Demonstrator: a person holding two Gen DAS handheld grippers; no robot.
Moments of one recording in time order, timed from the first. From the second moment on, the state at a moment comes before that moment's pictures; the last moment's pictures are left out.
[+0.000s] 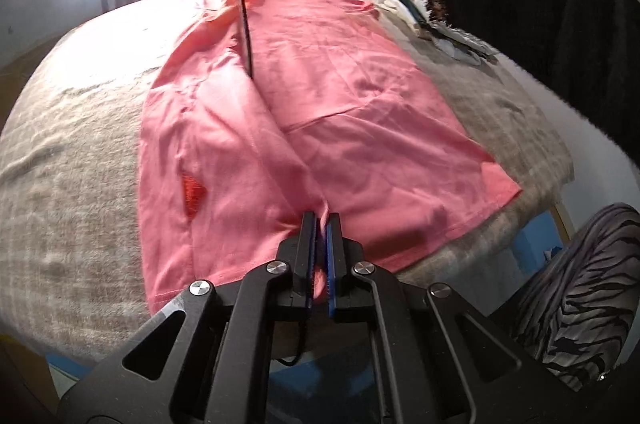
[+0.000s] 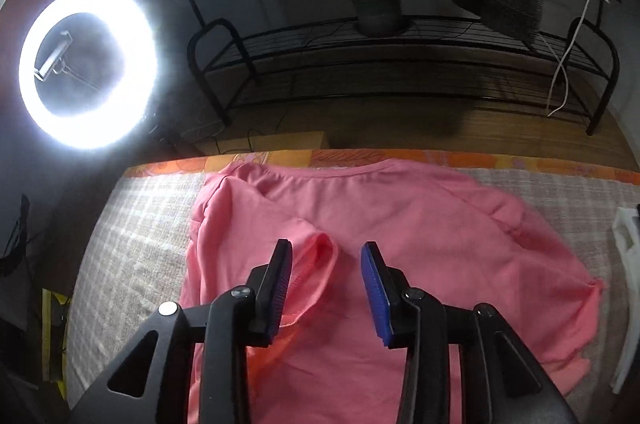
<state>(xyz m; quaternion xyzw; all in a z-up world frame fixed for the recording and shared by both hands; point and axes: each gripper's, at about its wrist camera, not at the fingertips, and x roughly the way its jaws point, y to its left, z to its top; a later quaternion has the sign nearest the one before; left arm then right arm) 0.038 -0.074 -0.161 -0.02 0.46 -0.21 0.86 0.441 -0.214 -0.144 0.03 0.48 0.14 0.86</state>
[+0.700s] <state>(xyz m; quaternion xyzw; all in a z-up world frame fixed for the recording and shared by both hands) -0.028 -0.017 -0.127 -0.03 0.41 -0.24 0.88 0.152 -0.369 0.005 0.07 0.39 0.16 0.91</state>
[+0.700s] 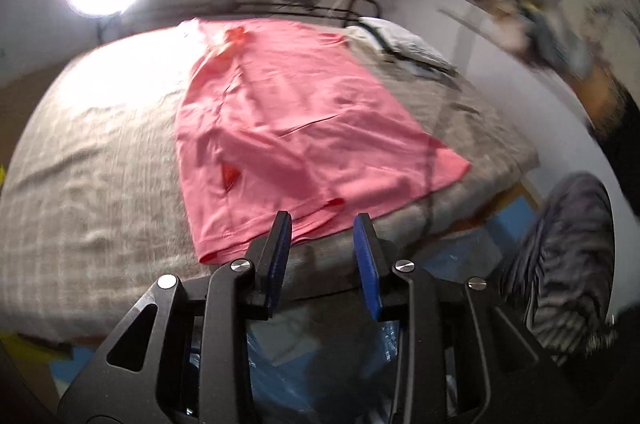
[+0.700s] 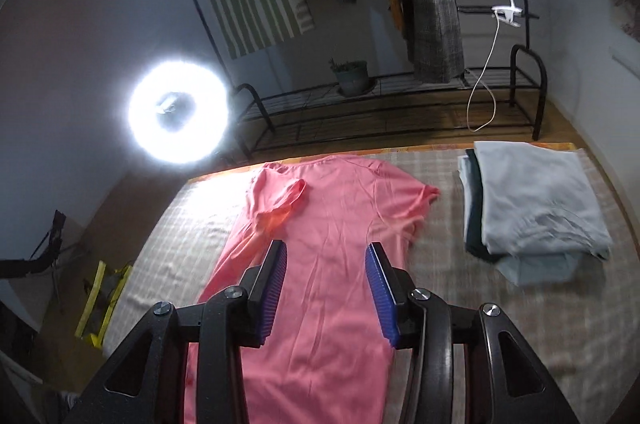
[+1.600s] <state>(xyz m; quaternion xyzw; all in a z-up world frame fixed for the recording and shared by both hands) 0.022 -0.077 -0.181 0.03 0.44 -0.16 0.88 0.261 -0.190 -0.183 0.10 0.55 0.25 0.79</state>
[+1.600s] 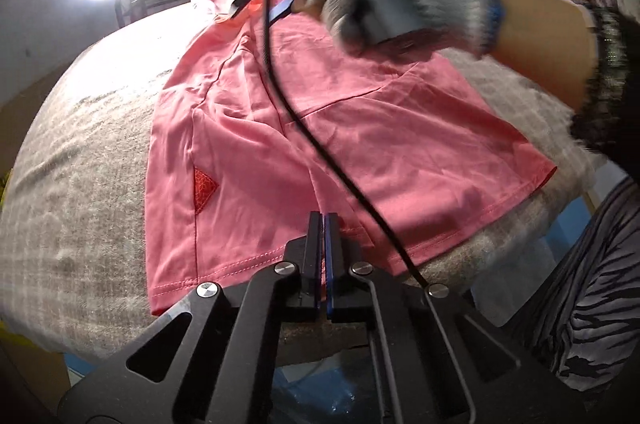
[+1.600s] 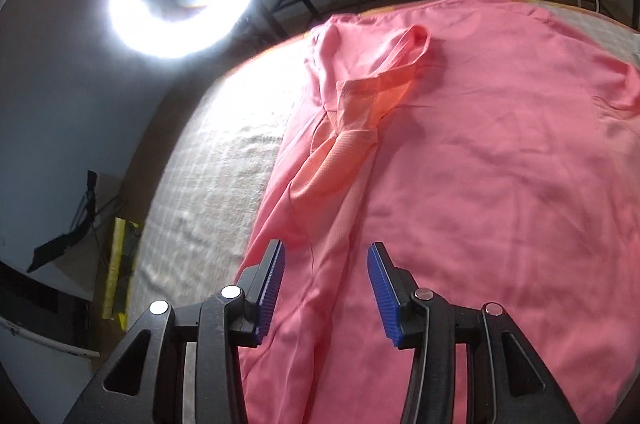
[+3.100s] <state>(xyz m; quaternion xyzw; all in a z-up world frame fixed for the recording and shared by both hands) -0.019 -0.006 -0.141 -0.01 0.42 -0.21 0.88 0.205 -0.236 -0.144 0.03 0.54 0.25 0.81</state>
